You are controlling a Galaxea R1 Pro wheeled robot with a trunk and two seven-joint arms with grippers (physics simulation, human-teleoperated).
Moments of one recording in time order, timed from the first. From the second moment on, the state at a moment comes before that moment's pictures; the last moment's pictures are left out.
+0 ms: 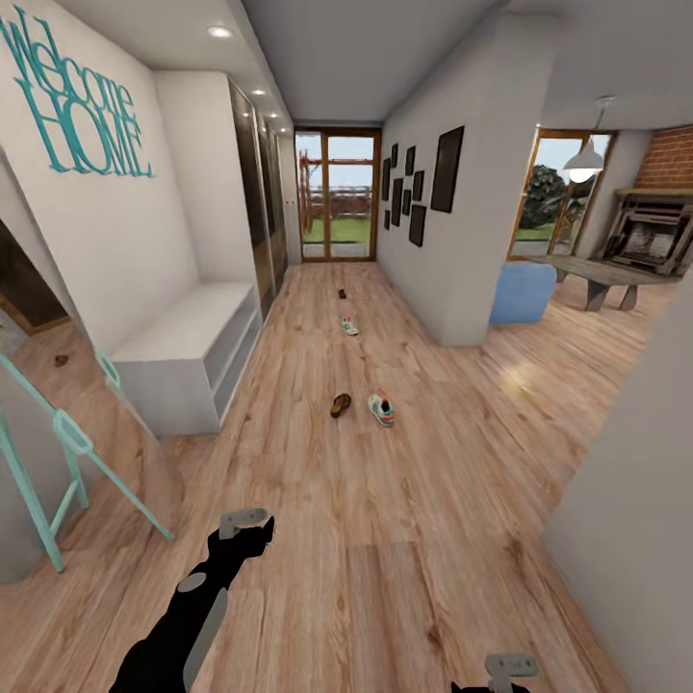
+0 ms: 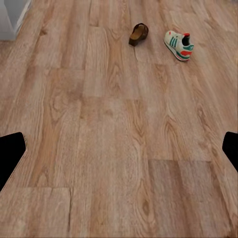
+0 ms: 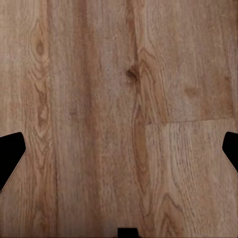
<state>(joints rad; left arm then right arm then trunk) -0.37 -0.05 0.02 -0.91 0.10 0.10 0.00 -0.02 0.00 -0.01 -1.01 0.01 0.33 0.00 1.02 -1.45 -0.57</state>
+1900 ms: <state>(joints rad) -0.37 -0.05 0.02 -0.91 0.10 0.10 0.00 -0.02 0.00 -0.01 -1.01 0.01 0.33 0.00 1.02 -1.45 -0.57</state>
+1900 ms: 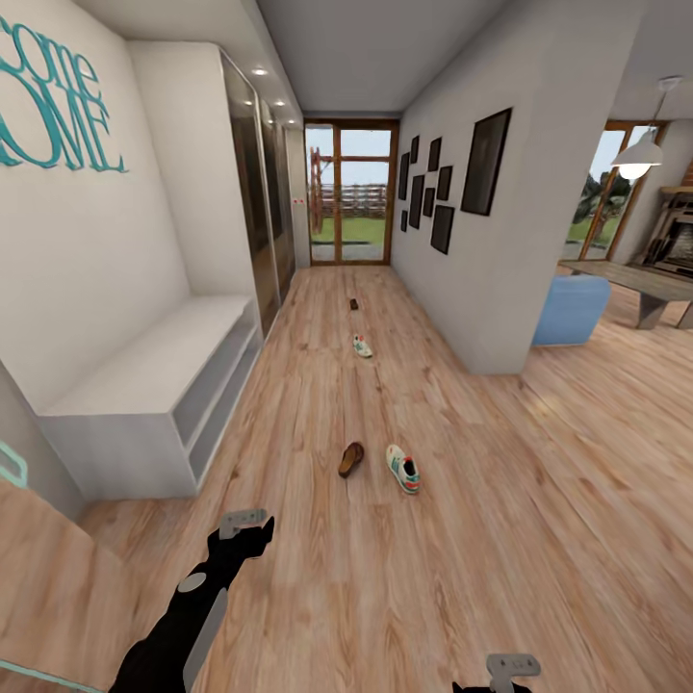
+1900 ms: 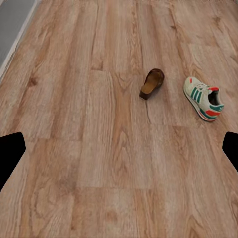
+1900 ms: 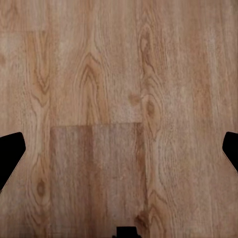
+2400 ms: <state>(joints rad) -0.37 -0.05 0.02 -0.91 0.10 0.10 0.00 -0.02 0.00 -0.01 -1.01 0.01 0.33 0.00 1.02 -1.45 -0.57</state>
